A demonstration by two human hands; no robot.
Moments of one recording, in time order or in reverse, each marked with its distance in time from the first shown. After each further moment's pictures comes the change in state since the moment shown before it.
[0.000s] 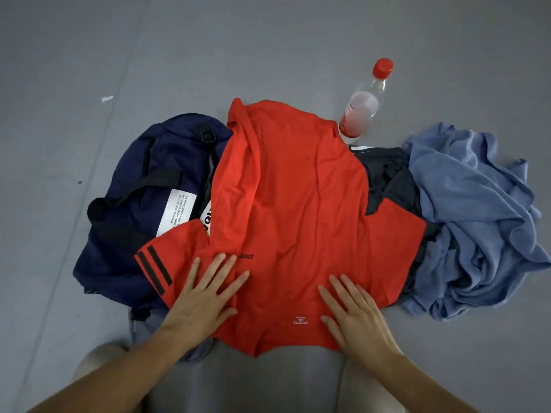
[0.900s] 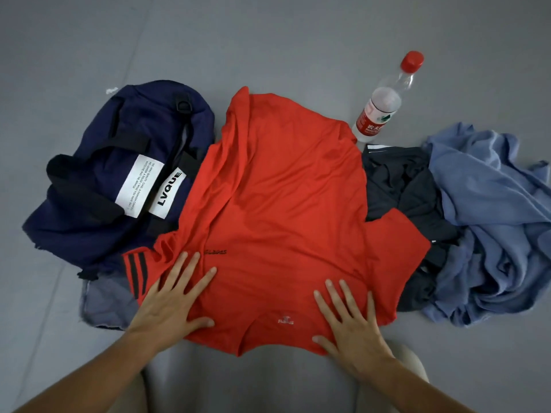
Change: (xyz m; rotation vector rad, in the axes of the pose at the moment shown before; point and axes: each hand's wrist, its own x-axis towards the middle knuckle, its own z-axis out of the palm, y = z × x) left_hand -0.034 -0.074 0.029 -0.049 -0.059 -0.196; right_hand 0.019 -0.036 0.033 -0.099 -0.306 0.018
